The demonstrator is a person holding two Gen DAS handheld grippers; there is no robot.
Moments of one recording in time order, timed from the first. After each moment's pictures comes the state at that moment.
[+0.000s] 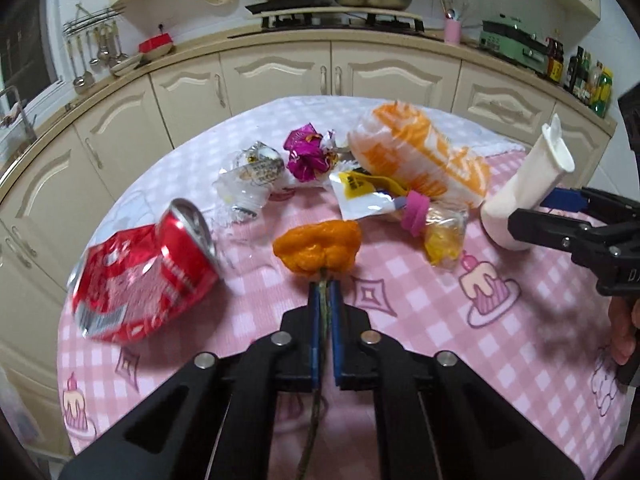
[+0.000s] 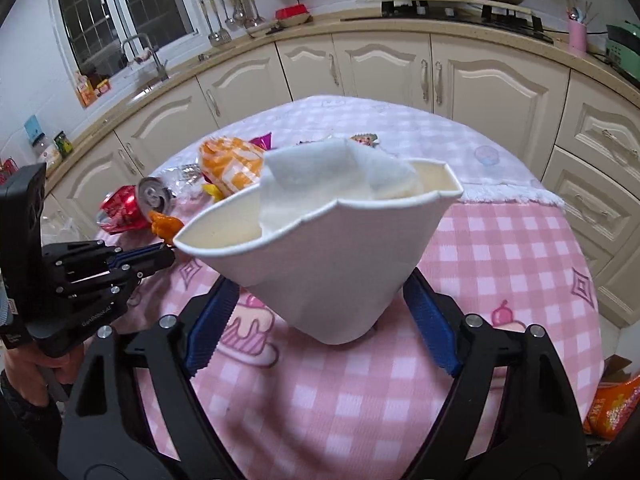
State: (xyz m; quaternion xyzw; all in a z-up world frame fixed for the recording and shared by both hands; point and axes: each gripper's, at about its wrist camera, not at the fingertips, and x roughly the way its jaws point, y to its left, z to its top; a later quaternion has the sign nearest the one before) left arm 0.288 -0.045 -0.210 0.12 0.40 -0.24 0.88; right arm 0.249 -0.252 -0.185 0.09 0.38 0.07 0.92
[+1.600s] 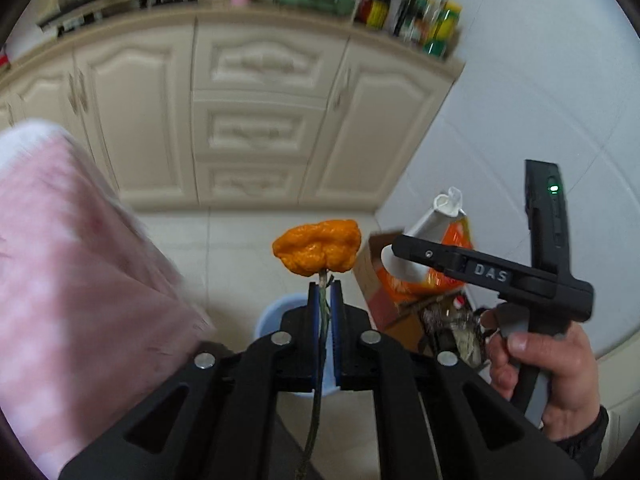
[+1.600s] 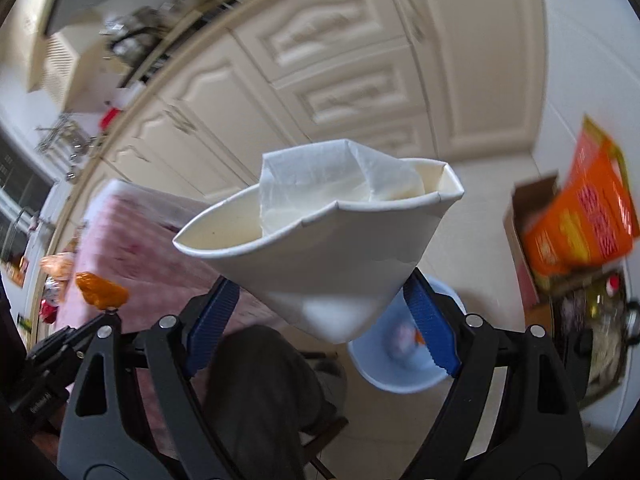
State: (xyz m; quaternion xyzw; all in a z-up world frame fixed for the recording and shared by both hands) left arm 0.095 -0.442 -0.270 0.10 0.44 -0.48 0.75; right arm 0.002 -0.630 -0.293 0.35 0.38 -0.17 0.84
